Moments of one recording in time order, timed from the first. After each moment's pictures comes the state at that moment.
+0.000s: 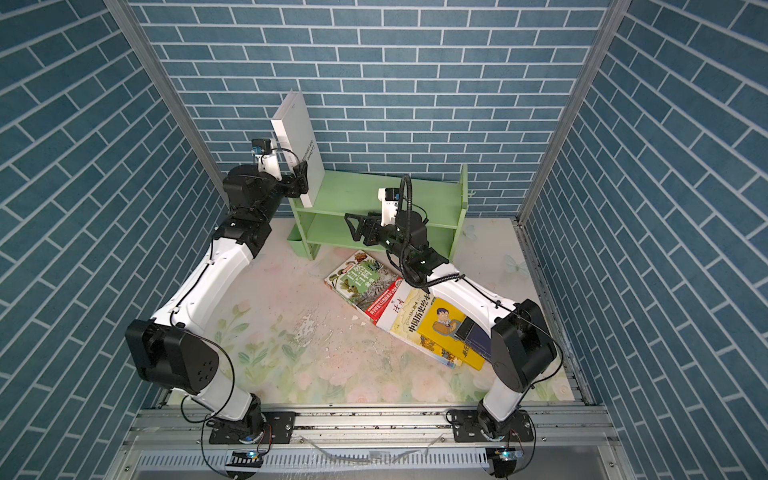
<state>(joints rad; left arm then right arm) -0.20 1.62 1.61 0.07 -0.03 -0.06 0.70 1.66 1.35 0.31 -0.19 0.55</state>
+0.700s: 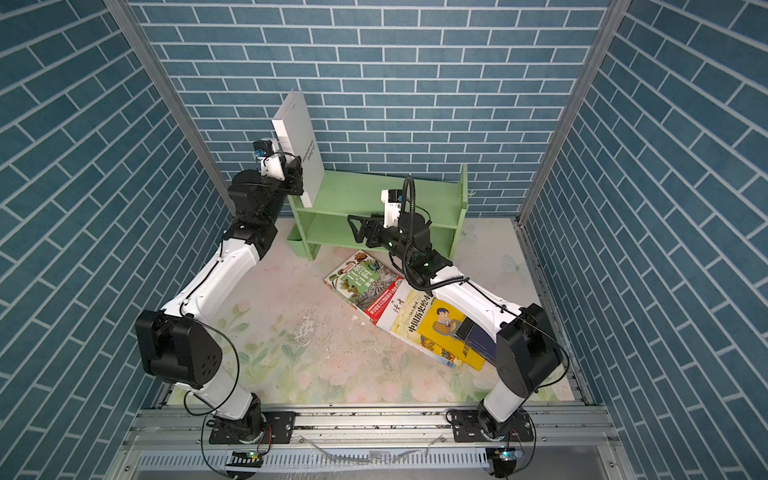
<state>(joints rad) -0.20 1.66 1.56 0.26 -0.04 -0.02 0.70 1.63 1.32 0.30 -0.18 0.55</state>
